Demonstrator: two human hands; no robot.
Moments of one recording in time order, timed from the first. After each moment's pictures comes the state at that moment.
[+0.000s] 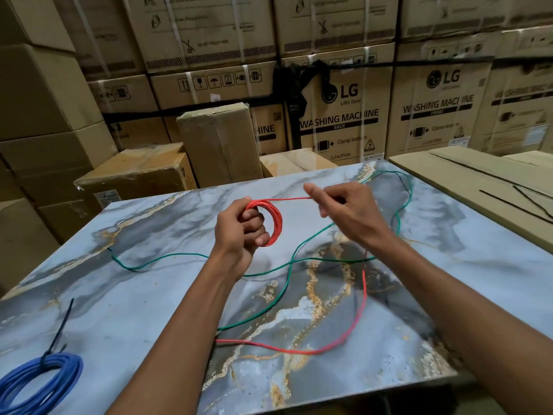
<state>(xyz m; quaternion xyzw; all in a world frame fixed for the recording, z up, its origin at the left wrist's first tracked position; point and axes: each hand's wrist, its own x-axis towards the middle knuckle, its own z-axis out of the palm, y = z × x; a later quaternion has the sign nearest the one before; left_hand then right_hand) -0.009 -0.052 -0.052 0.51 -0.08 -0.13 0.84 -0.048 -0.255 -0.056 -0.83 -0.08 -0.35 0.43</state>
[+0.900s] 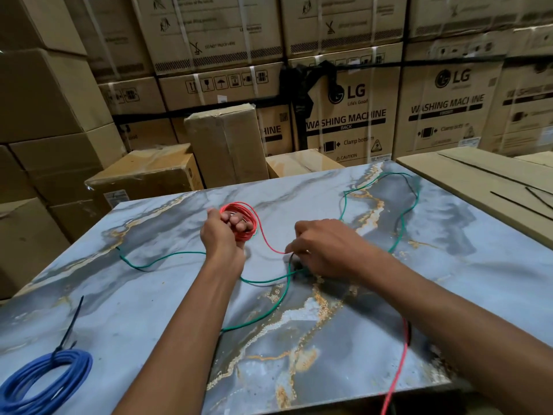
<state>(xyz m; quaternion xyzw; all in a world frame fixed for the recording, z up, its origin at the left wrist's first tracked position) 0.012 -0.042 -0.057 0.41 0.08 0.03 0.91 -0.051 -0.221 -0.076 -0.95 -0.24 -0.18 0.00</state>
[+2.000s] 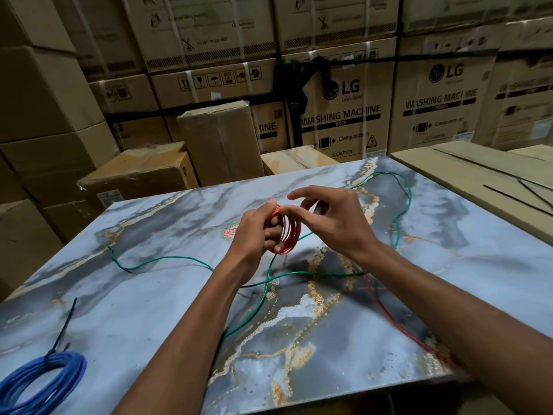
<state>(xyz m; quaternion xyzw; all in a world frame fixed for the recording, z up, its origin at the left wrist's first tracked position) -0.021 -0.064 -0.056 0.69 -0.17 -0.10 0.69 -0.046 -0.231 -0.071 -0.81 -0.15 -0.38 0.42</state>
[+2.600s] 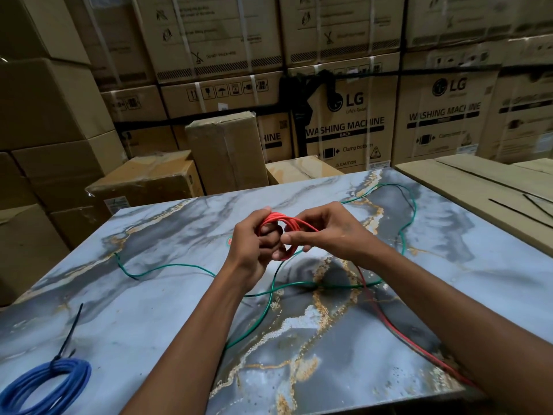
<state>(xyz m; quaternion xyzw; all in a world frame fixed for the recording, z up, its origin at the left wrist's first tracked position) -0.022 -0.057 -0.051 0.56 -0.13 -0.15 0.81 -0.050 -0.233 -0.059 -0.79 -0.19 -0.10 0.58</state>
